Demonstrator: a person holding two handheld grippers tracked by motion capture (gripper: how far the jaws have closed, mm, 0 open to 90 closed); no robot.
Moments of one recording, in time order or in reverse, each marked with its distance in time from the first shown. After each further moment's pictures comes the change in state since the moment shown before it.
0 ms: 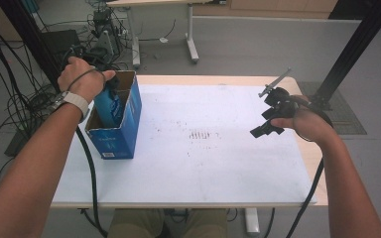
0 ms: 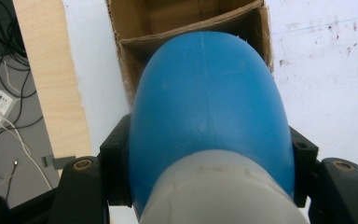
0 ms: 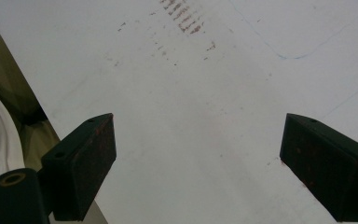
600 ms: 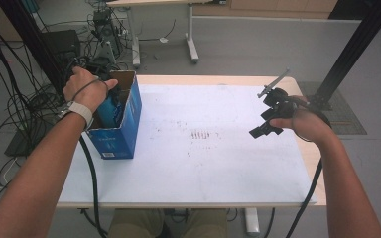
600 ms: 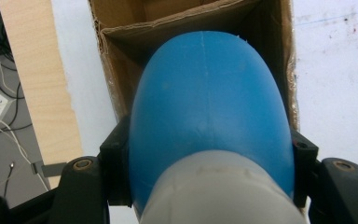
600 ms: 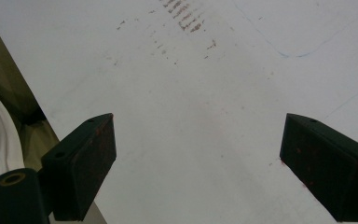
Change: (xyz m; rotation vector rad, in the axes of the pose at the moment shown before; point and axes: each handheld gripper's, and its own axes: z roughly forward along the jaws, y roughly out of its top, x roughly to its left) left arm -0.003 -0.004 0.027 -0.006 0.008 0.005; right arm -0.002 0.001 0.004 0.005 0.005 0.008
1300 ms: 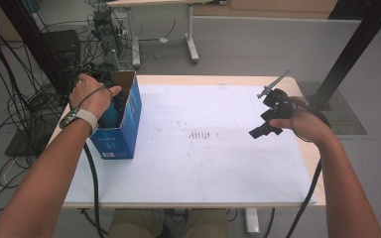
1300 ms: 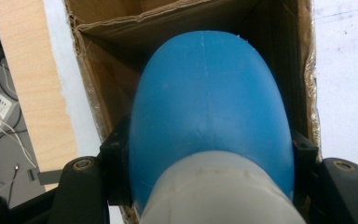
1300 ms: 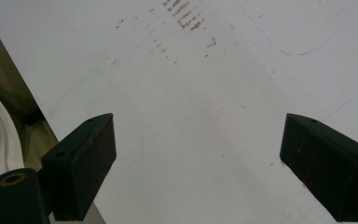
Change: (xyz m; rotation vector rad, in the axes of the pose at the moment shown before) left arm -0.007 0.001 0.019 0.011 0.015 0.020; right arm -0.002 0.000 0.003 0.005 0.005 0.007
